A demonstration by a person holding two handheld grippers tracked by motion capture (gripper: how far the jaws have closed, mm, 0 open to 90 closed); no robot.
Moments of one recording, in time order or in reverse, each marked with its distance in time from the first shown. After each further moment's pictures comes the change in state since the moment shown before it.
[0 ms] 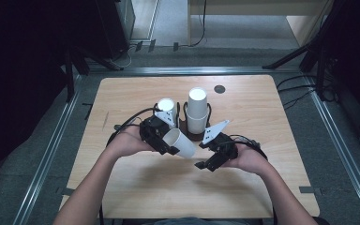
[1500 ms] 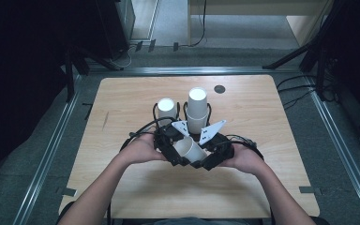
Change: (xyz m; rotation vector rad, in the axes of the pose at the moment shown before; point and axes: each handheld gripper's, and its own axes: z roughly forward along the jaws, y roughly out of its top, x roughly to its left) left arm -0.021 0.016 0.031 0.022 -0.034 0.031; right arm 0.005 0.010 0.003 -0.038 0.039 -0.031
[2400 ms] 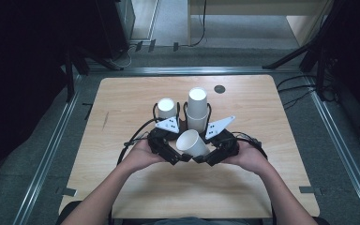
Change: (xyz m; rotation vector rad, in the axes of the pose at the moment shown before) left arm -0.004 -0.021 -0.004 -0.315 0.045 -0.094; right arm -0.005 -0.003 -0.016 -0.078 -0.026 0.052
